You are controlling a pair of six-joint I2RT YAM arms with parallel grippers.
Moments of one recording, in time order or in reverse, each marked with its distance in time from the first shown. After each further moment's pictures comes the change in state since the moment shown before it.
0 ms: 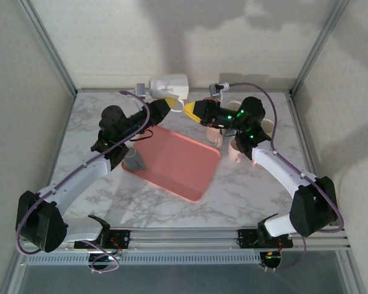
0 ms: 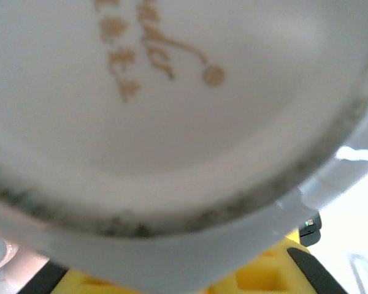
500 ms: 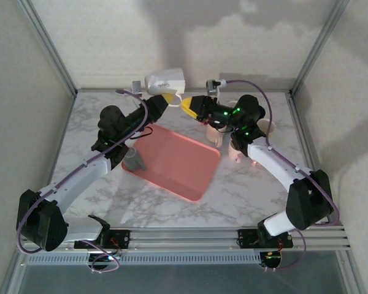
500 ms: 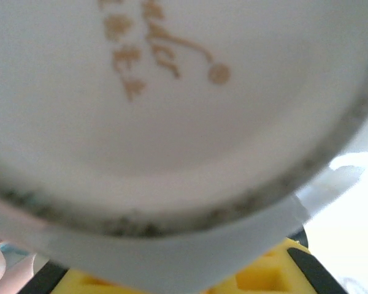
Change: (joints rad) left arm 0.002 0.008 0.000 0.061 -0.054 -0.048; right arm 0.021 0.064 0.042 0.071 0.038 0.065
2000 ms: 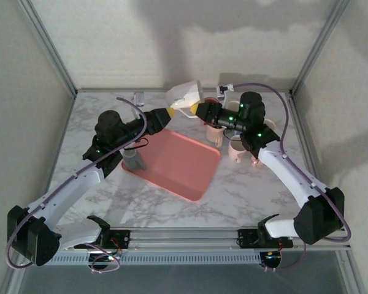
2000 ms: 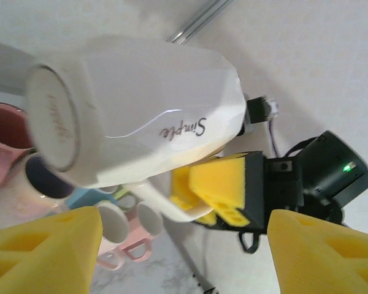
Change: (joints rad) left arm -0.012 -0.134 -0.034 -0.297 0.009 0.277; right arm -0.040 -0.149 0.039 -0.598 0.169 -0.401
